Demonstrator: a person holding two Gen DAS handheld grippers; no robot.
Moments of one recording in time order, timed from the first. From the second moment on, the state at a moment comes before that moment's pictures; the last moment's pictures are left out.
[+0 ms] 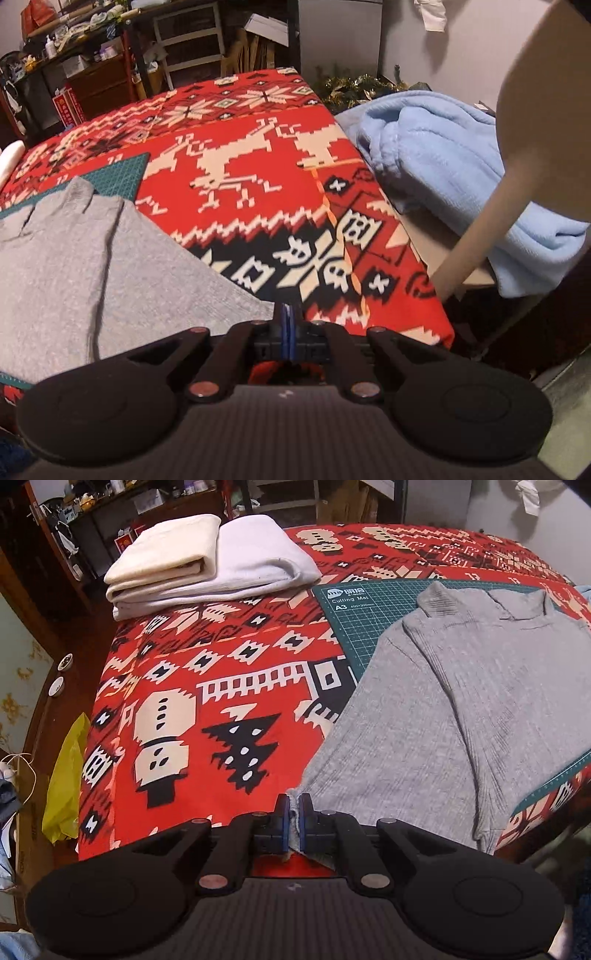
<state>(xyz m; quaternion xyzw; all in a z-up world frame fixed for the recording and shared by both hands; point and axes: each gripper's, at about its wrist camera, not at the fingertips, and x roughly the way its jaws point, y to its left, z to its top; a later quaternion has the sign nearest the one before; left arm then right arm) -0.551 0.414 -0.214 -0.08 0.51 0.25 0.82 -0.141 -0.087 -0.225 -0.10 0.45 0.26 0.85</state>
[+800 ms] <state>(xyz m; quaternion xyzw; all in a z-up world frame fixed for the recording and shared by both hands) -0.398 0.422 -0.191 -0.01 0.43 0.08 0.90 -0.116 0.088 -0.197 -0.17 0.35 0.49 0.78</state>
